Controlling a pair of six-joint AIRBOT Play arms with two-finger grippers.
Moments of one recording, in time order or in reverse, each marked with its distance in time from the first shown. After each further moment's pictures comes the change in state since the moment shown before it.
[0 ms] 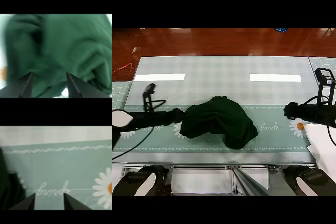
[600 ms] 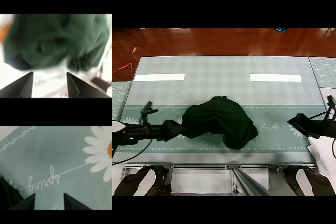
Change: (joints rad) left arm 0.236 -0.042 -0.202 -0.233 -0.291 0.154; right arm -0.594 0.017 -0.324 0.536 -0.023 -0.366
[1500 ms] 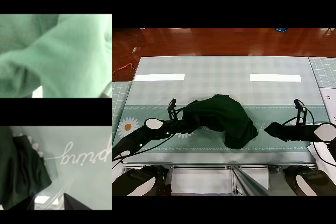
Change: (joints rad) left arm -0.566 -0.253 0.025 -0.261 0.729 -0.074; right arm 0.505 -0.003 -0.069 0.010 -0.130 0.192
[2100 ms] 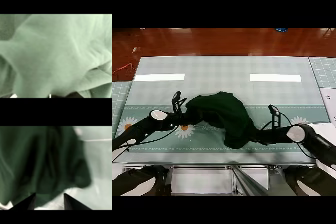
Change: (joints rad) left arm -0.008 -0.110 0.122 -0.005 -0.032 0.113; right arm 0.373 -0.241 0.000 0.126 -0.254 0.107
